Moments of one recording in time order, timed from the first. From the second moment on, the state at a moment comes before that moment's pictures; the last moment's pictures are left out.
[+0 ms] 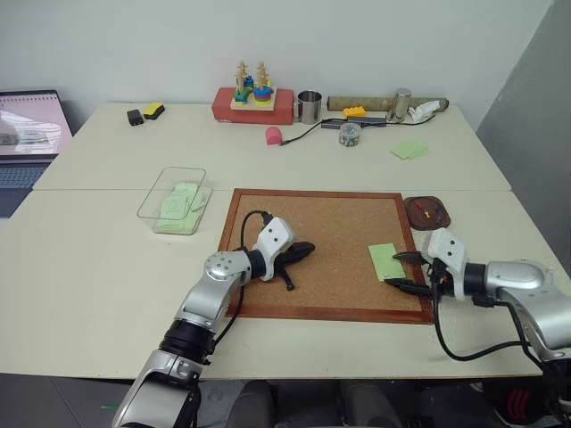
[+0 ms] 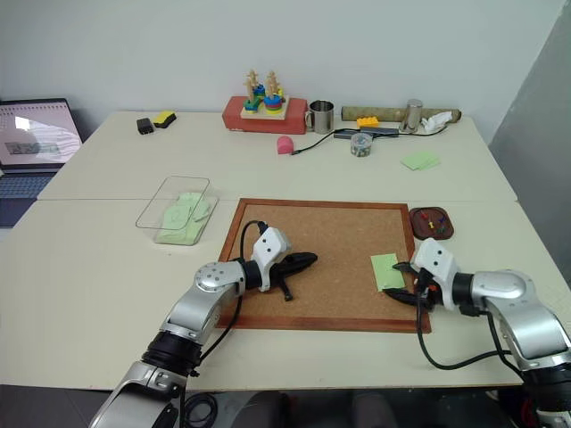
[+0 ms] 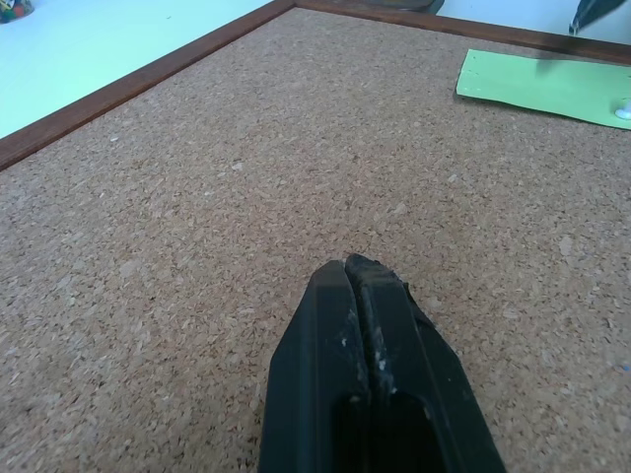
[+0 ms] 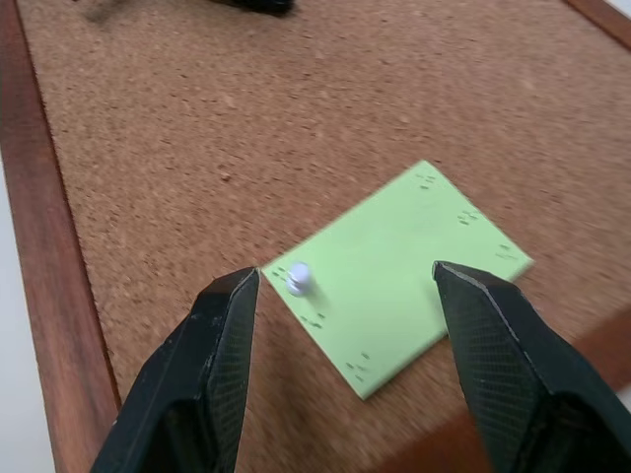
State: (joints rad) left arm -0.44 0.31 -0.23 0.26 -0.11 0.14 -0.82; right arm -0.17 -0.80 0.05 -0.18 0.27 0.40 1.00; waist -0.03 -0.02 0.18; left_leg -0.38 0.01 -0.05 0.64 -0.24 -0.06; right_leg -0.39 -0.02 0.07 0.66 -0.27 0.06
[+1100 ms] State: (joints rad) left arm -0.44 0.31 -0.23 0.26 -0.11 0.14 -0.82; right arm -0.18 -0.78 0.06 -0.17 0.27 0.37 1.03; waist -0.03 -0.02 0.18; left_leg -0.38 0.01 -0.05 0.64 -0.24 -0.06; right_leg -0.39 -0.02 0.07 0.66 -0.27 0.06
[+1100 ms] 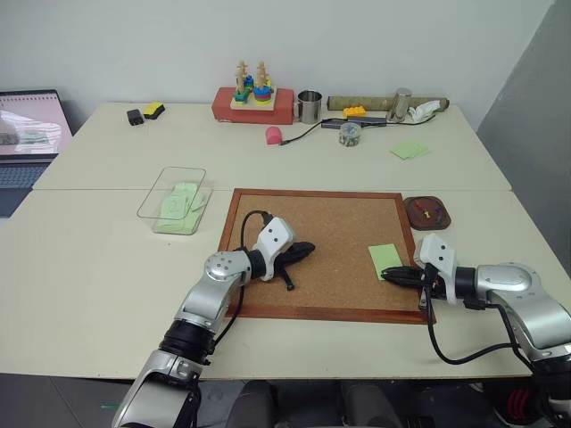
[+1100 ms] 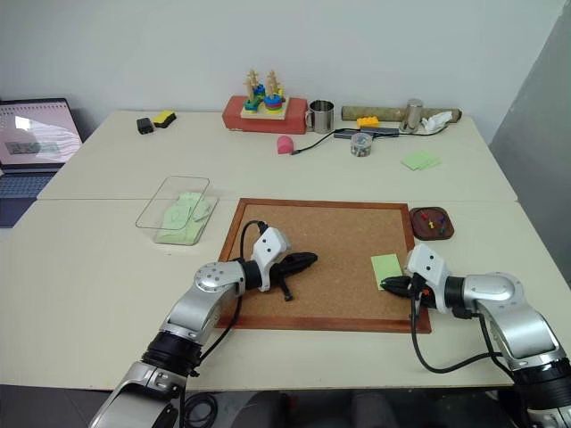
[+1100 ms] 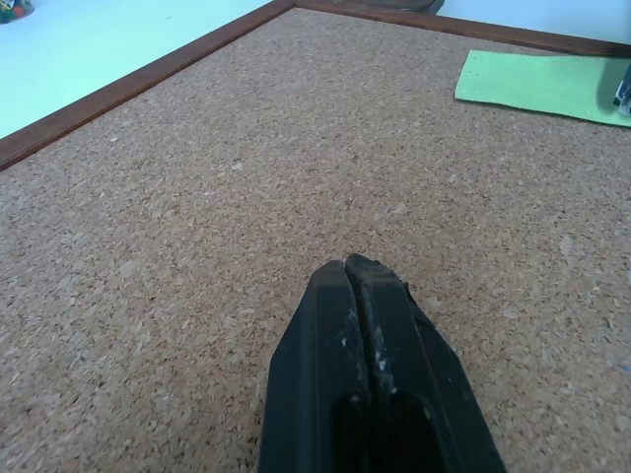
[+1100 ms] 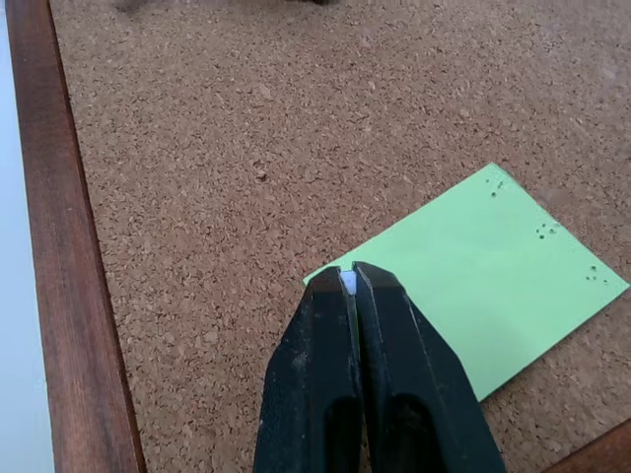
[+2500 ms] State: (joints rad) left arm -0.43 0.01 0.11 -0.08 -0.96 0.97 -0.54; right arm -0.43 -0.76 0.15 -0.28 0.09 -0.05 1.03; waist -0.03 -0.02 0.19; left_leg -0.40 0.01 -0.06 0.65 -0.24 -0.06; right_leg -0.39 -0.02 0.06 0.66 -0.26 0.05
